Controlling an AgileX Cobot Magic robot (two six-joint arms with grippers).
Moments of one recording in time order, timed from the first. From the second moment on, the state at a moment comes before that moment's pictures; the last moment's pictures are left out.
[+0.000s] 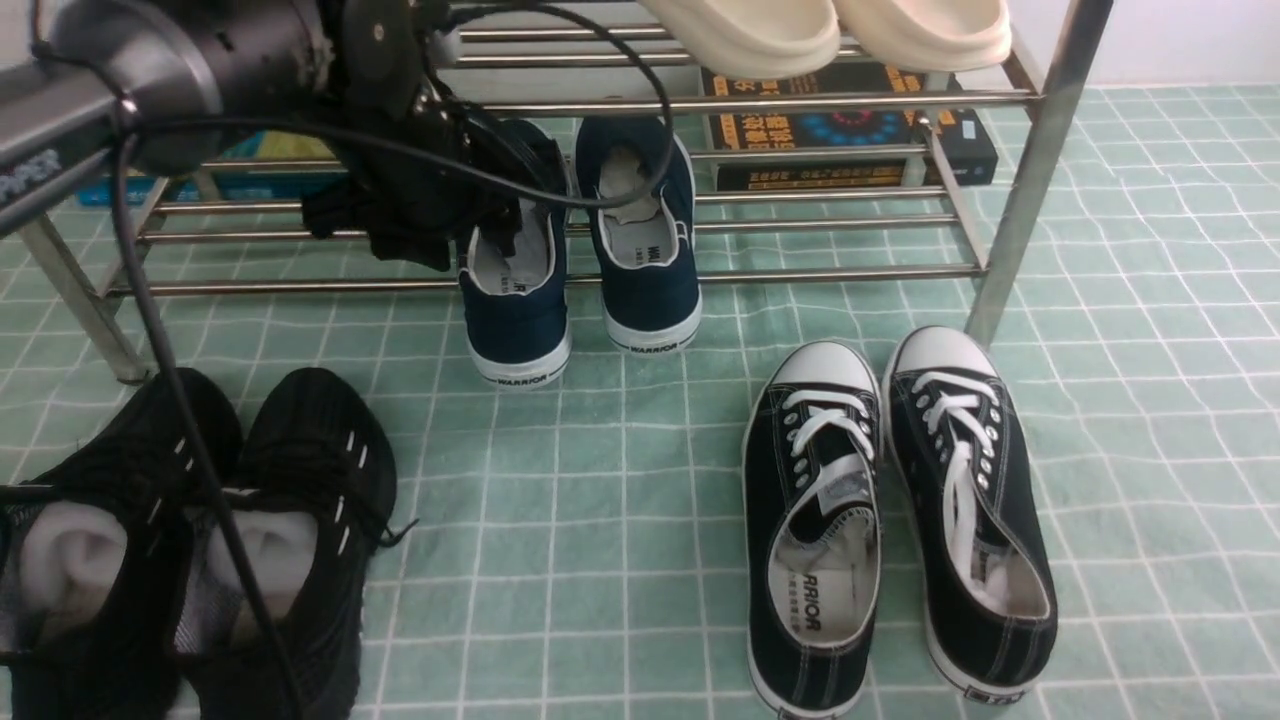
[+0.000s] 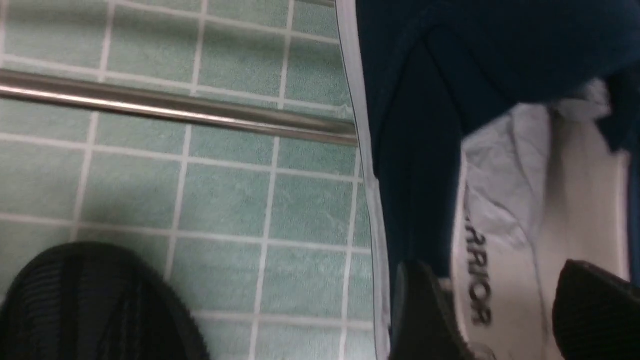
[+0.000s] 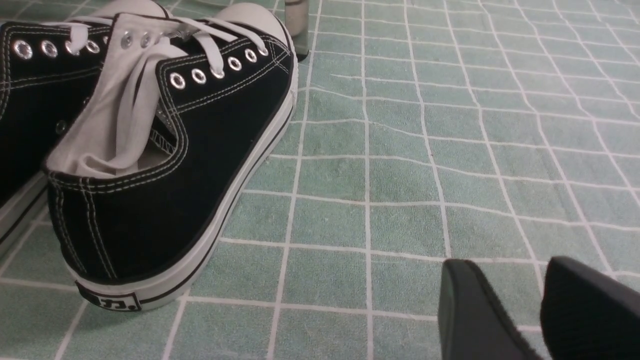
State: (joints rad) right arm 0.02 -0.01 0.01 0.06 0.39 -0.08; left arm -0.36 1.89 -1.63 0.09 0.78 -0.52
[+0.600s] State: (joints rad) right arm 0.02 -0.01 0.01 0.06 0.39 -0.08; left arm -0.36 1.92 -1.64 0.13 0.83 -0.58
